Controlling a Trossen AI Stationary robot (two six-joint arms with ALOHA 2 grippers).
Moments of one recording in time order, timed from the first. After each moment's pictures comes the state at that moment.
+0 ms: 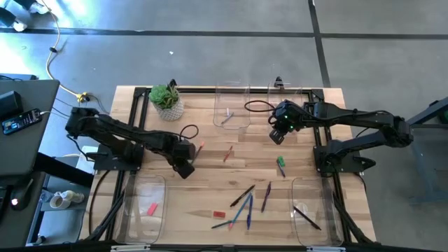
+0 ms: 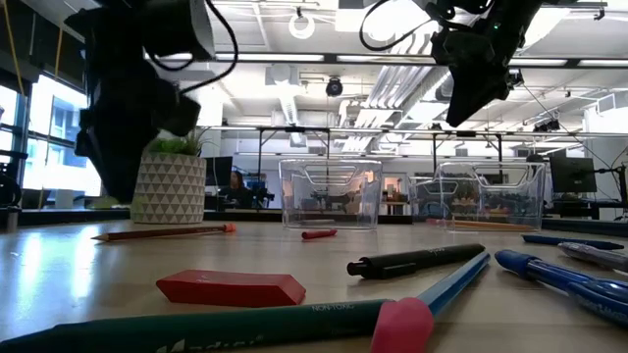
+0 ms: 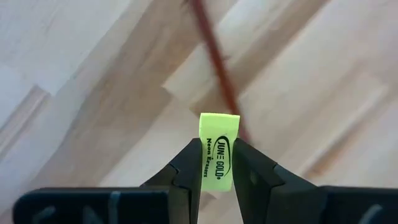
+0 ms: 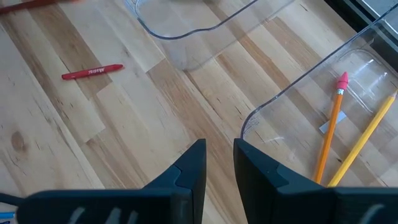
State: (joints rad) left arm 0.01 1.41 0.76 -0.71 0.05 -0.86; right arm -0.25 1.14 0.97 -0.86 0.15 0.37
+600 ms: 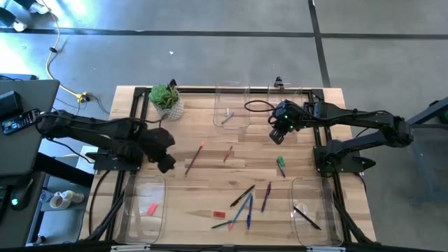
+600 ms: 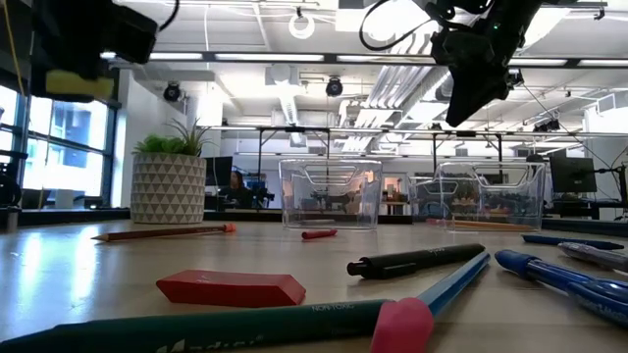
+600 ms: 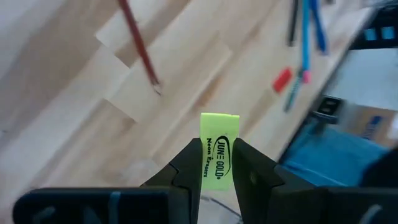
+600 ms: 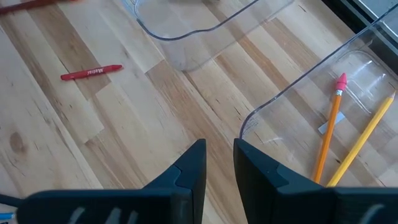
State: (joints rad) left arm 0.01 0.93 0.76 -0.86 0.27 -0.98; right arm -0.25 1.14 0.97 -0.85 0.15 0.36
